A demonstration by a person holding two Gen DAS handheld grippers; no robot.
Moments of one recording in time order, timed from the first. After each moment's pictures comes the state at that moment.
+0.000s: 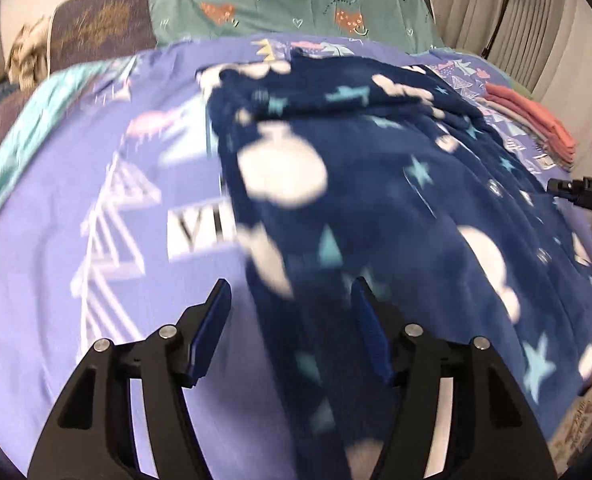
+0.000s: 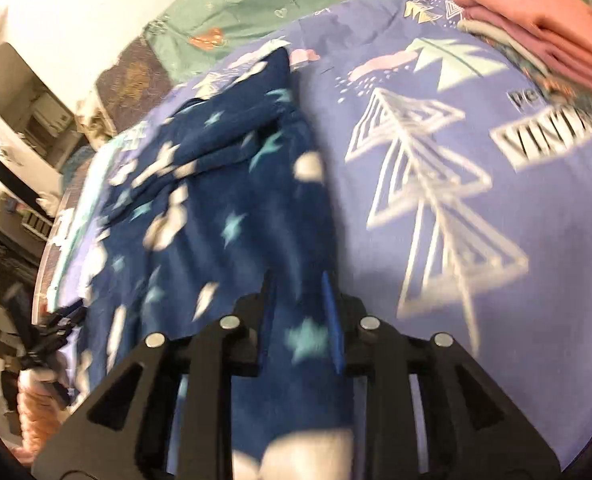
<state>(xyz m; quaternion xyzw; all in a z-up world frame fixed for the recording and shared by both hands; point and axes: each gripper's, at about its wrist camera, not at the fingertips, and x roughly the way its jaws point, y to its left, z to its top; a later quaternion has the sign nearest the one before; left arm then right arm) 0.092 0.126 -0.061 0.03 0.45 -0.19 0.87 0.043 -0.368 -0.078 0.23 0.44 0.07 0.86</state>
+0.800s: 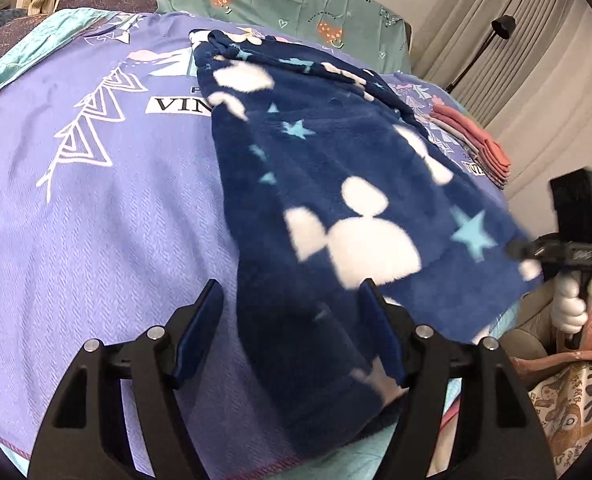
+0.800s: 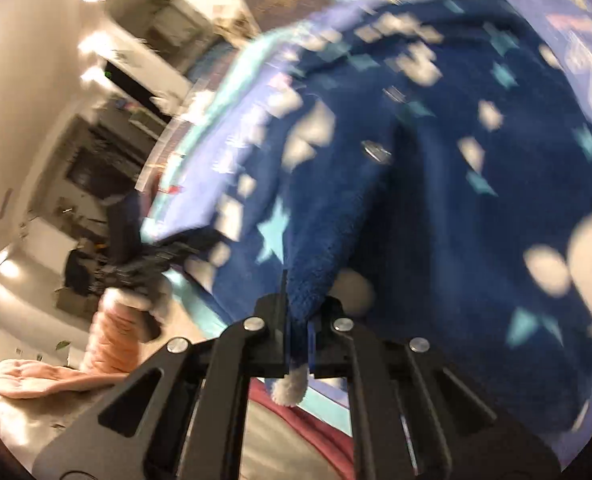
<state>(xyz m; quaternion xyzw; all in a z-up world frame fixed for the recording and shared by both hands) -0.019 0.143 -0.074 -0.09 0.45 -0.25 0.85 -0.046 -0.228 -0.078 0.19 0.51 0.30 0.78</state>
